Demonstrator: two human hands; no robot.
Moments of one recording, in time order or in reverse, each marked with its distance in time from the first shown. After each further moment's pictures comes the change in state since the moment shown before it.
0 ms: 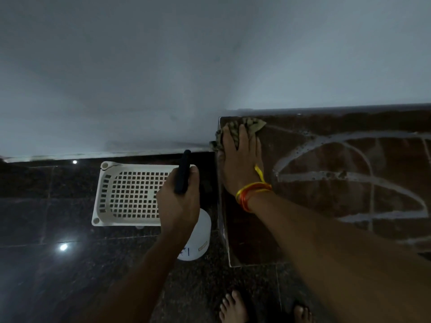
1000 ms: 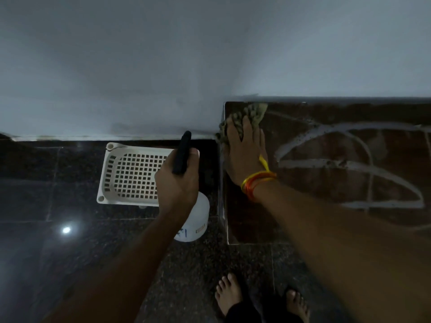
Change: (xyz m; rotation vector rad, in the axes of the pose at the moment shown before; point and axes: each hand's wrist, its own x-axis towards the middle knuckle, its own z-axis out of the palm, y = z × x) left_hand -0.009 0.007 -0.014 -0.024 0.015 0.000; right_hand -0.010 0.009 0.014 -0.023 0.030 -0.083
